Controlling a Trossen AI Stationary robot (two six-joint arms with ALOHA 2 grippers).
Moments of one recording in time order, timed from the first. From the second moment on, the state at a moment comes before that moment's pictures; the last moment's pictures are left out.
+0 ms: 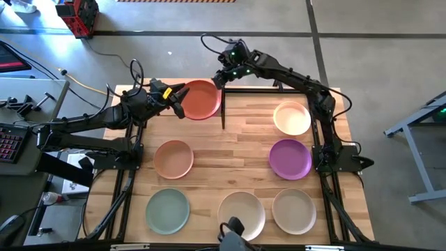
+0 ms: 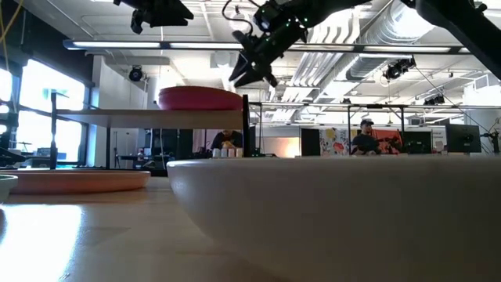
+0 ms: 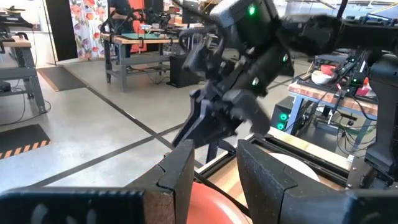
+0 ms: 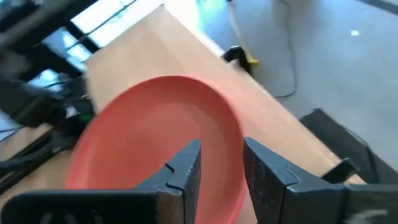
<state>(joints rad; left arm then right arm) 0.26 0.90 0.82 0.02 -0.47 -0.13 -0.56 2.08 2.09 -0.66 -0.27 0.25</state>
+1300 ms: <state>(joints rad) 0.26 0.90 0.82 0.02 -0.47 -0.13 -0.17 2.20 2.18 -0.84 -0.10 0.41</state>
